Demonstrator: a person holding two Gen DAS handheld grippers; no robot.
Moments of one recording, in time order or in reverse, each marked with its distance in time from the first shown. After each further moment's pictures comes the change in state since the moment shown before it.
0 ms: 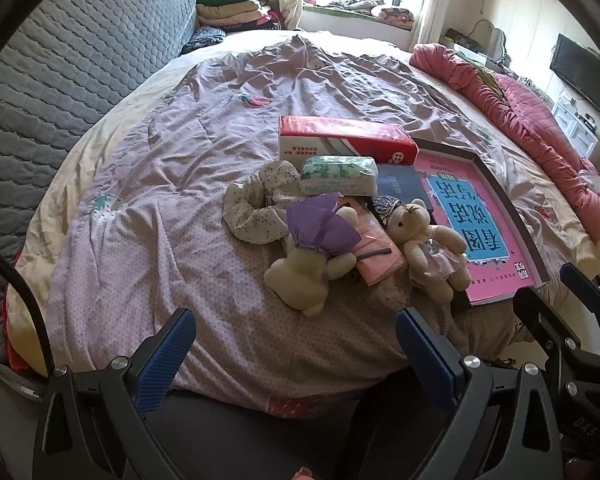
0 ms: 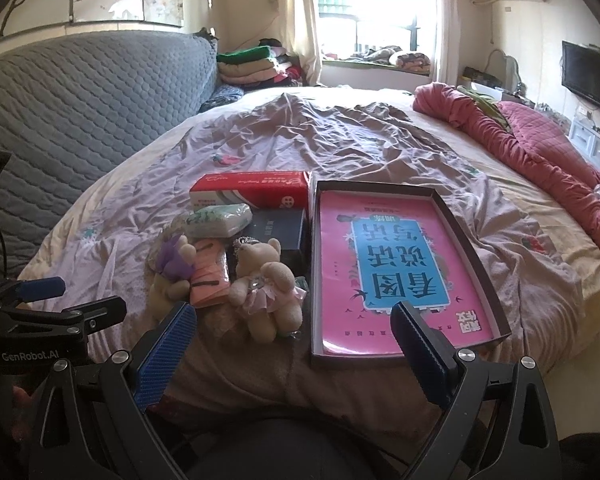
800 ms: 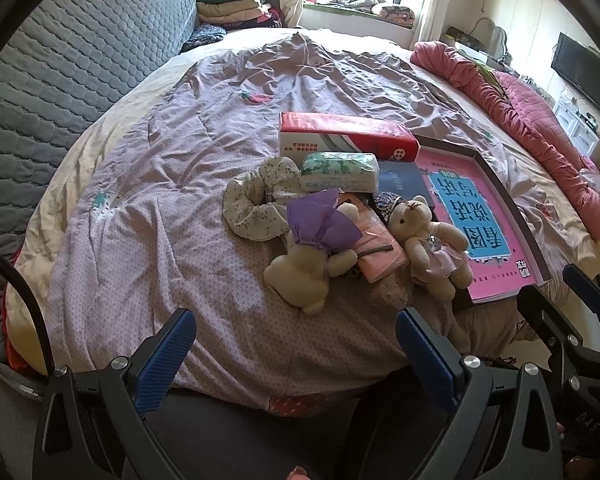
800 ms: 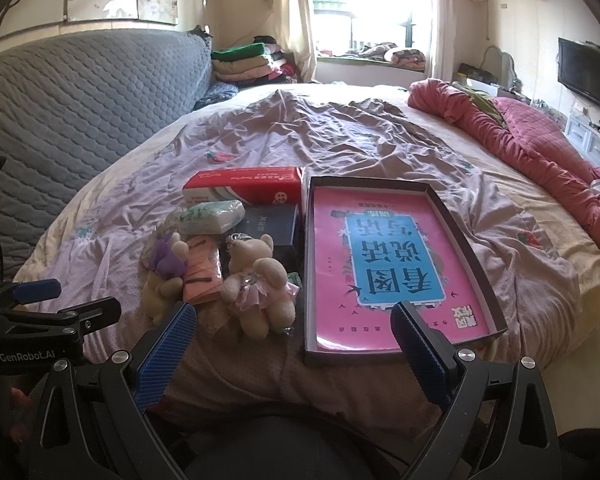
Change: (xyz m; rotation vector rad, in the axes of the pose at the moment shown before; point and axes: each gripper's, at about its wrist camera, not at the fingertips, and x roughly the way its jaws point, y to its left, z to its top) left arm 0.003 0.001 -0.002 0.001 0.010 0.003; right arm 0.003 -0.004 -0.002 0.011 0.010 -0.014
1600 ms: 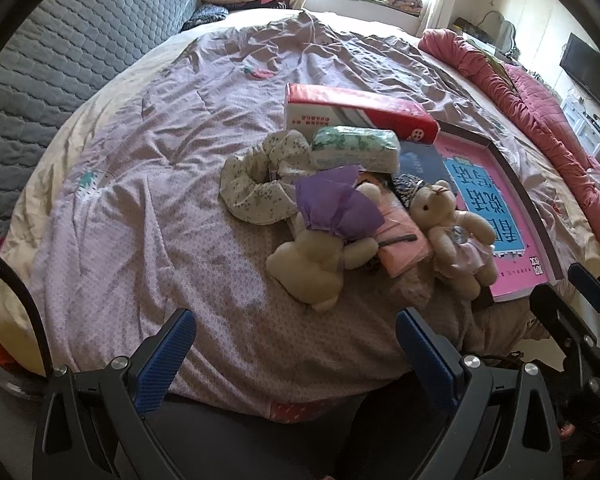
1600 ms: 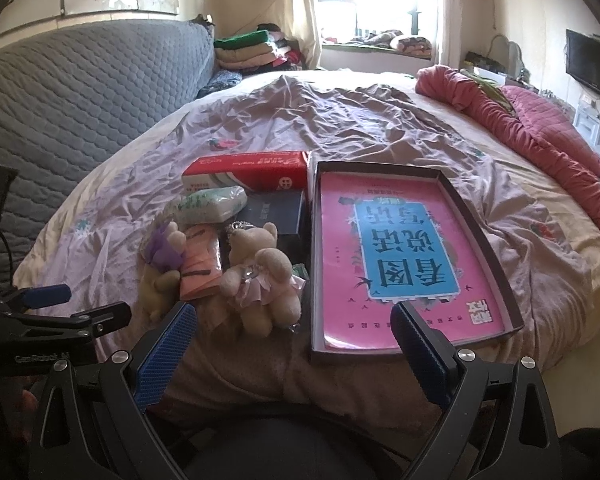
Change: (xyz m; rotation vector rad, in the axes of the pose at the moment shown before) left arm 0.037 0.010 0.000 -0.029 0.066 -0.013; right arm 0.027 0.000 0.001 0.000 0.057 0.031
